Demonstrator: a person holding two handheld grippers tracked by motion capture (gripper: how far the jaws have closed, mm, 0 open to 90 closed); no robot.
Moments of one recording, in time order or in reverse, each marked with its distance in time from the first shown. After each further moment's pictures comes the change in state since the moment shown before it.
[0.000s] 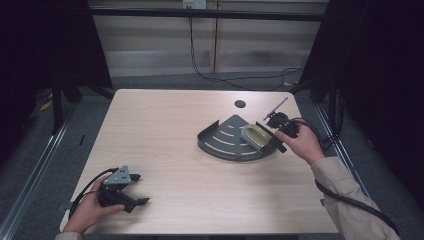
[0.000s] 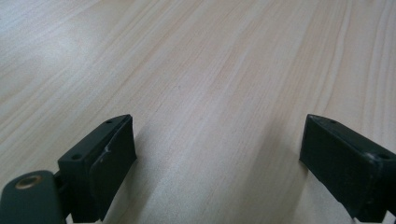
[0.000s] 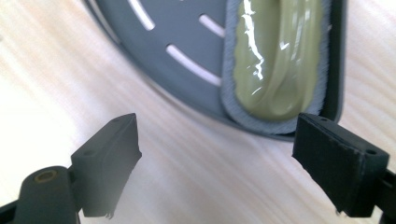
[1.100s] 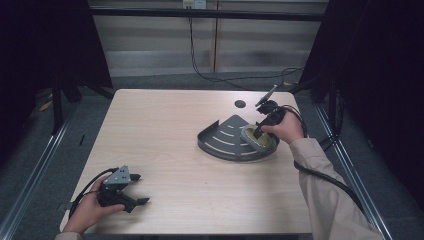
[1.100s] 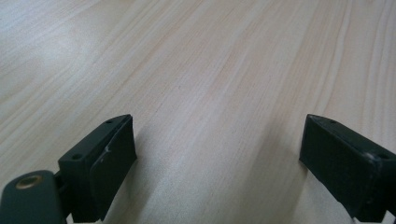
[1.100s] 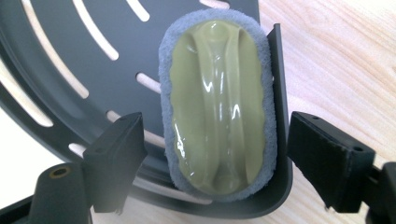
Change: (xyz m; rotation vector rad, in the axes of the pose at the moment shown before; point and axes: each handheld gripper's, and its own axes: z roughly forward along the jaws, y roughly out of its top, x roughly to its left) left arm 0.000 0.000 0.000 -0.001 -0.002 -0.001; right arm -0.035 0.051 0.030 0.042 -0.073 0.126
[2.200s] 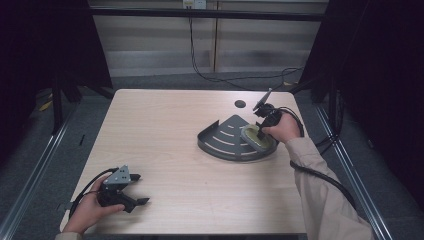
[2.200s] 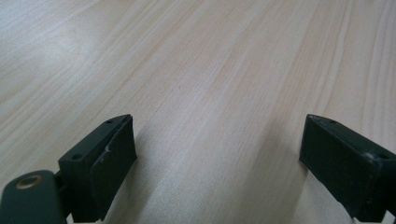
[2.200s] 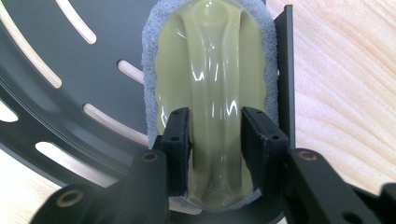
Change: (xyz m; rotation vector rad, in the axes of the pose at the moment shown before) left arm 0.000 0.000 0.000 0.001 -0.002 0.002; right arm -0.005 0.005 0.021 0.078 -0.006 -0.029
